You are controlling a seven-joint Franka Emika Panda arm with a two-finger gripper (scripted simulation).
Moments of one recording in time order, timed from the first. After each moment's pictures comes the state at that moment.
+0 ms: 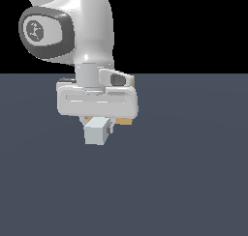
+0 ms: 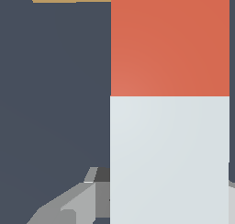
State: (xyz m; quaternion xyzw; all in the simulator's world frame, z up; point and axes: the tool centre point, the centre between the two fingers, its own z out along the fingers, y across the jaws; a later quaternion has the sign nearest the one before) arm -0.066 -0.001 0.055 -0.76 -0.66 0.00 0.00
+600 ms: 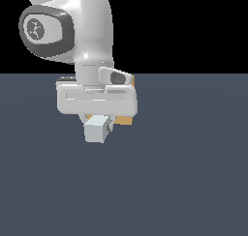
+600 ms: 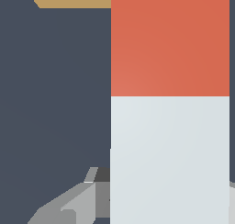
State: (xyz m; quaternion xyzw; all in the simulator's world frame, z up) arm -0.067 0.004 0.058 -0.75 -0.66 0.00 0.00
